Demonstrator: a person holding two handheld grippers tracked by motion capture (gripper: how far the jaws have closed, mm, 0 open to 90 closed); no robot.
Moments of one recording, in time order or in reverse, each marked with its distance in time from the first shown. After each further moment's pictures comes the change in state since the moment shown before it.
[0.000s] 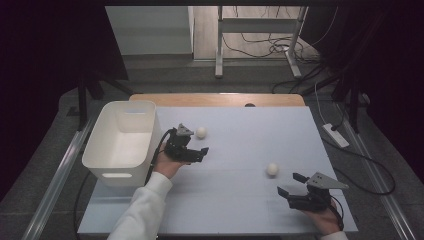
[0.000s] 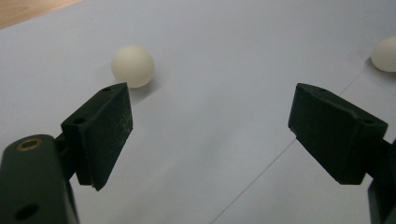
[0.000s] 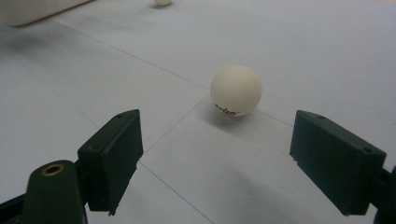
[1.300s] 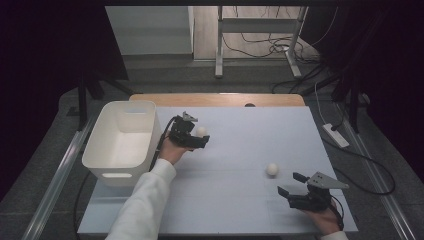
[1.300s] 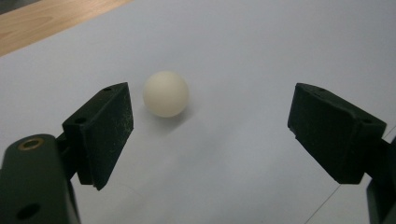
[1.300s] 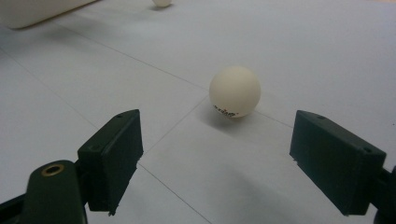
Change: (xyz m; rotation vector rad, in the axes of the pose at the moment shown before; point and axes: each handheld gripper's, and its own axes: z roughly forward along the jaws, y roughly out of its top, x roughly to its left) left arm 0.021 0.030 0.025 0.047 0.053 -0.007; right arm -0.001 0.000 0.000 -0.005 0.004 0.007
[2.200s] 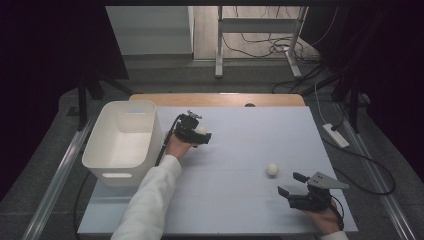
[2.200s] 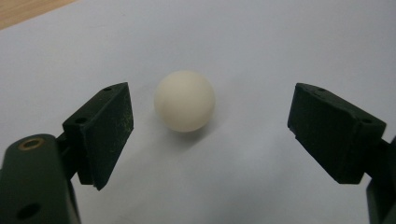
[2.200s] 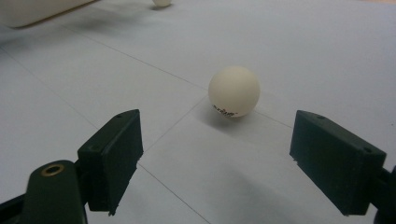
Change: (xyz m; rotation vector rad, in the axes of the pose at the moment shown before) left arm 0.014 0.006 0.046 0.066 0.036 -0.046; right arm -0.001 0.000 0.000 0.002 -0.002 -0.006
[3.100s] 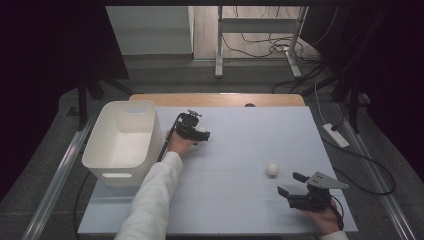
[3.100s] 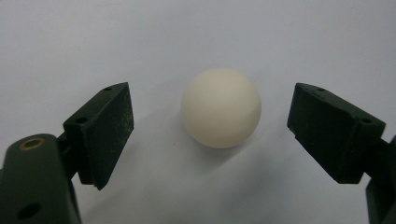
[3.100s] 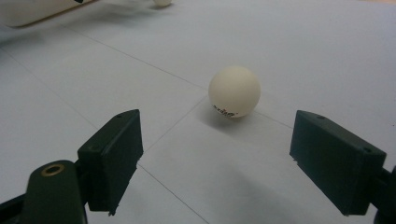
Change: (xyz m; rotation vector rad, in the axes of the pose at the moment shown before) left arm 0.015 0.003 0.029 0.060 0.018 -0.032; right arm 0.000 0.000 0.001 -0.002 0.002 -0.004
